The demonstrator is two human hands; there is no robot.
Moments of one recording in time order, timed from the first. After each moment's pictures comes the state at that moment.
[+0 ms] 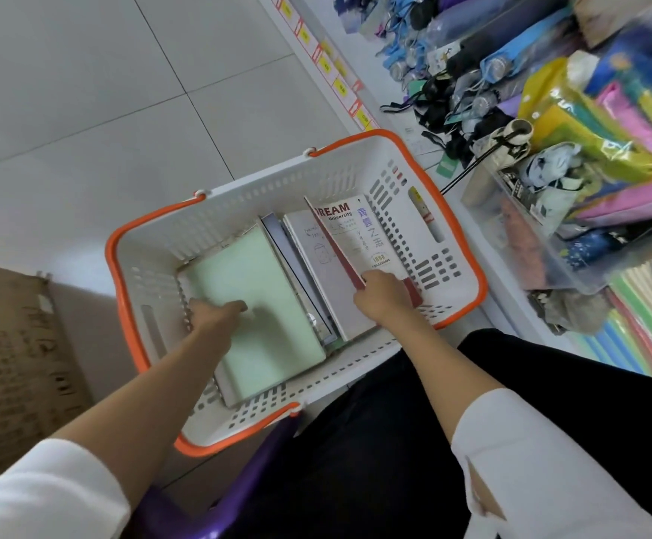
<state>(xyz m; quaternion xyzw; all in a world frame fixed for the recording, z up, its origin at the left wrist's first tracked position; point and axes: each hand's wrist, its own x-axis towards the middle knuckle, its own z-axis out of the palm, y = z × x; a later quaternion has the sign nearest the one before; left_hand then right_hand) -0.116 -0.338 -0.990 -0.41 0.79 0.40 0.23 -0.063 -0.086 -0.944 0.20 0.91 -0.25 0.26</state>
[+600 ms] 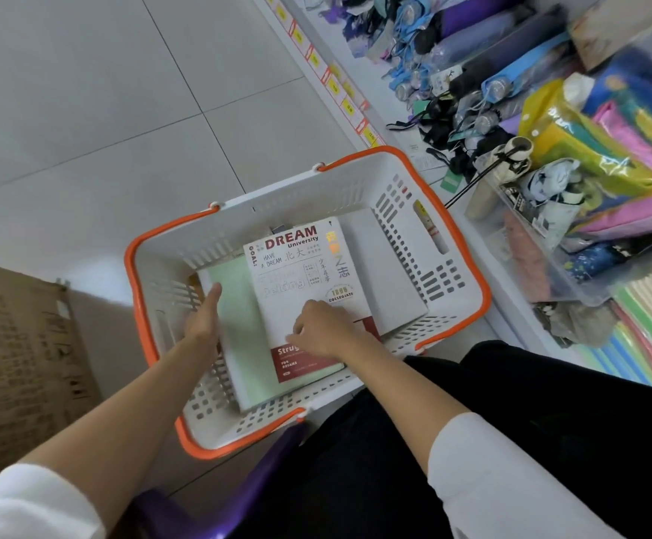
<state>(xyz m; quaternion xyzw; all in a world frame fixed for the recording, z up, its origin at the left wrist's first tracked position) -0.114 -0.378 -0.984 -0.40 0.64 0.60 0.27 -0.063 -0.173 -0.940 -0.01 0.92 -0.22 0.33</state>
